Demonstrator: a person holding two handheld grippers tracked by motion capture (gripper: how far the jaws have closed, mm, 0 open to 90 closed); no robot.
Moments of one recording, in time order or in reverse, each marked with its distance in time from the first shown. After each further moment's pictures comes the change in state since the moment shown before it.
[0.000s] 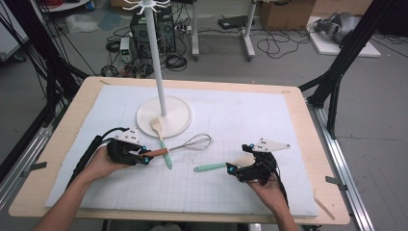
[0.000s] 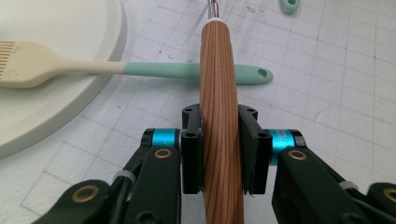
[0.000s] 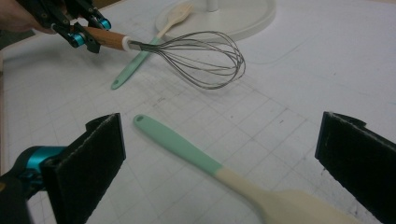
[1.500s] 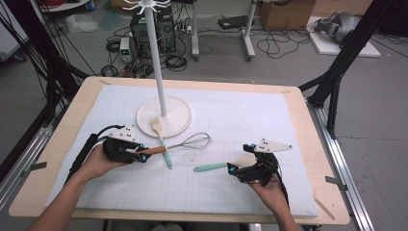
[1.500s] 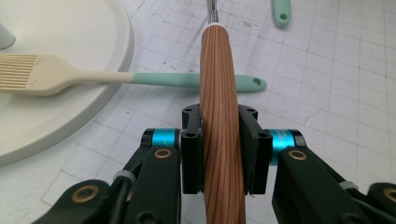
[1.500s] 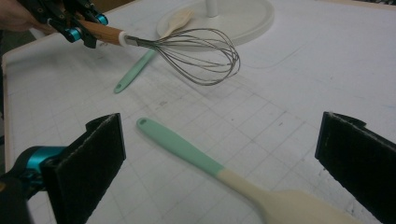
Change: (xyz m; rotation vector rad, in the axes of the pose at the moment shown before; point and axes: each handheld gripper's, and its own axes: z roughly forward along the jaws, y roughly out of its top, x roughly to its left) left arm 0.000 0.003 -0.014 -0.036 0.001 0.000; right arm 0.003 0.001 -0.006 -0.014 -0.003 0.008
